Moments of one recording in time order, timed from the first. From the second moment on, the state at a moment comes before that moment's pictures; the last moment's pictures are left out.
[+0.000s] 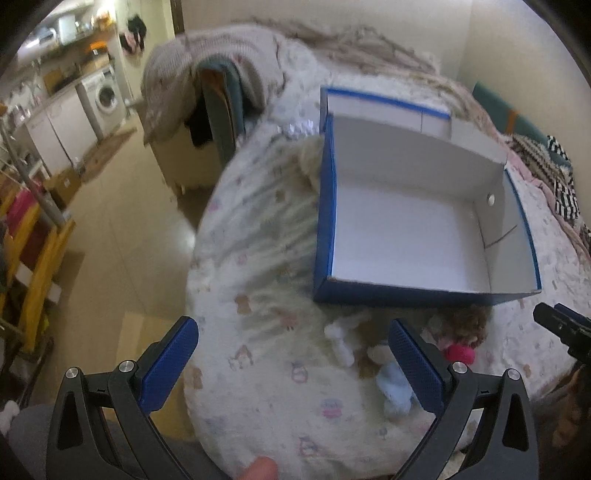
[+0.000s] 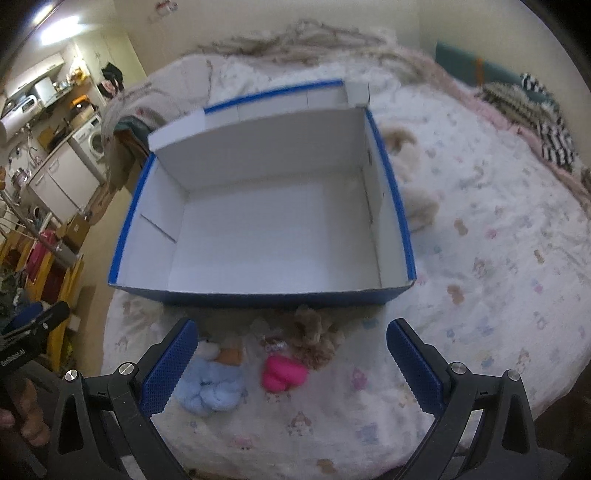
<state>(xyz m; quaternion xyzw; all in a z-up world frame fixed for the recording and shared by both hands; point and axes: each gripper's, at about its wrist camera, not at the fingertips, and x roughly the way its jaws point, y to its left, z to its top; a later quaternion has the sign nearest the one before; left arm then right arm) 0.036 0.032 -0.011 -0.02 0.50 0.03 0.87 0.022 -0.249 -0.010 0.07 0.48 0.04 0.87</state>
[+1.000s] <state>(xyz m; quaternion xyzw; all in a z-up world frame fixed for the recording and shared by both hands) 0.104 0.014 -0.140 -0.09 0.66 0.00 0.75 0.067 -0.296 -0.093 0.18 0.59 0.02 0.78</state>
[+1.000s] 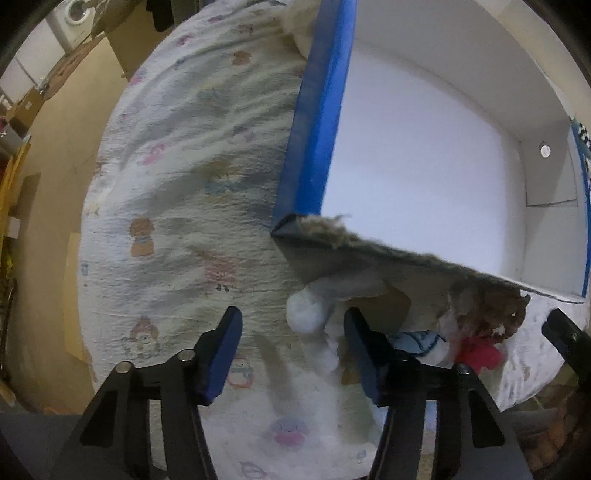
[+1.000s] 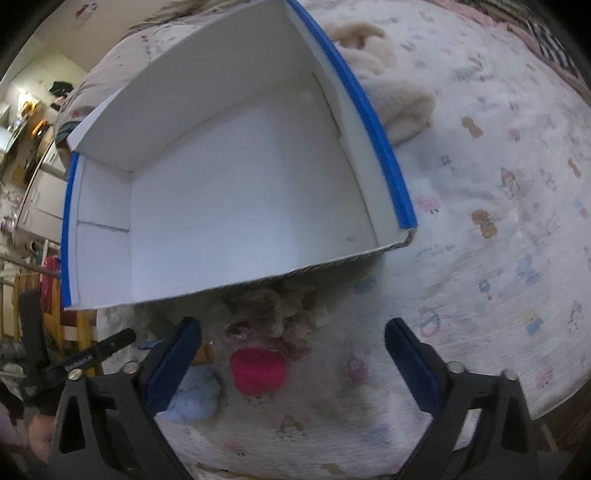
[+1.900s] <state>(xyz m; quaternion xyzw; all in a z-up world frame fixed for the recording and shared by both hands) 0.063 0.046 -0.113 -0.11 0.61 0.01 0.78 0.040 -0.283 -0.055 0.17 0.53 0.15 0.81</state>
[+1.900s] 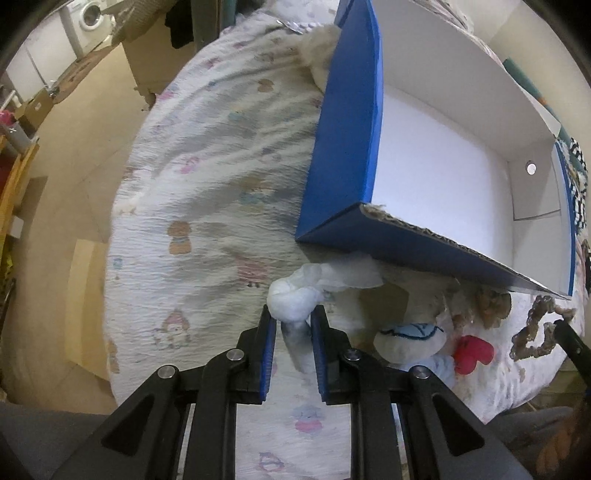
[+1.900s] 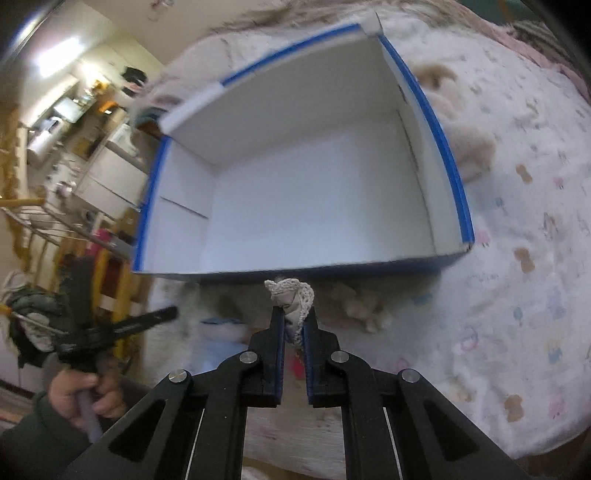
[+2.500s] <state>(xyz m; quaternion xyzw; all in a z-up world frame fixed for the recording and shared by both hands) 0.037 0.044 -0.072 -0.08 0.55 0.06 0.83 0.031 -0.247 -0.040 0.12 0.50 0.19 0.84</state>
